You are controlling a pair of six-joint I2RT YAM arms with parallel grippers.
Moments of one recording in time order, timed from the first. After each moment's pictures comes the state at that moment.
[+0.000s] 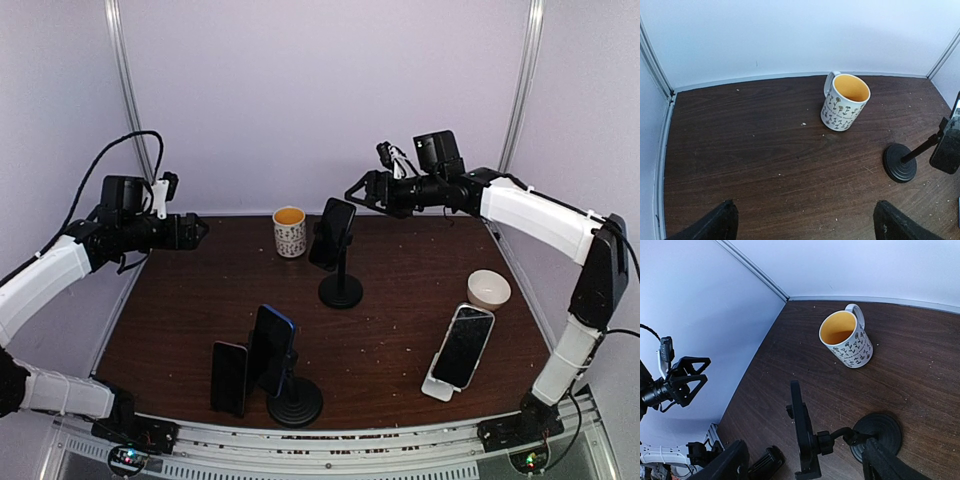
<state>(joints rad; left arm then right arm) -0.28 1.16 1.01 -0.38 0.09 -0.15 0.55 1.70 1.58 -0.33 -0.41 0.50</state>
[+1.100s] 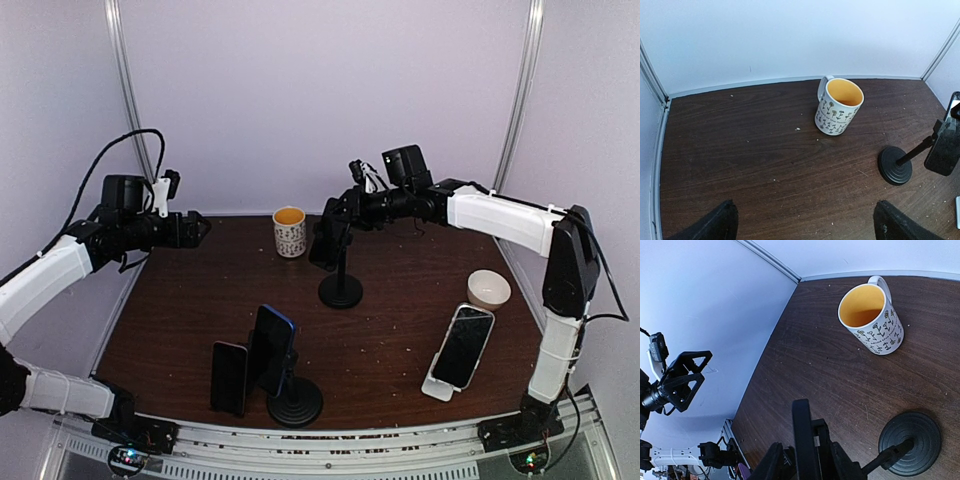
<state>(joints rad) -0.28 1.17 1.01 -0.34 0.12 -0.14 0.62 1.89 1.65 -0.25 -0.47 0.61</state>
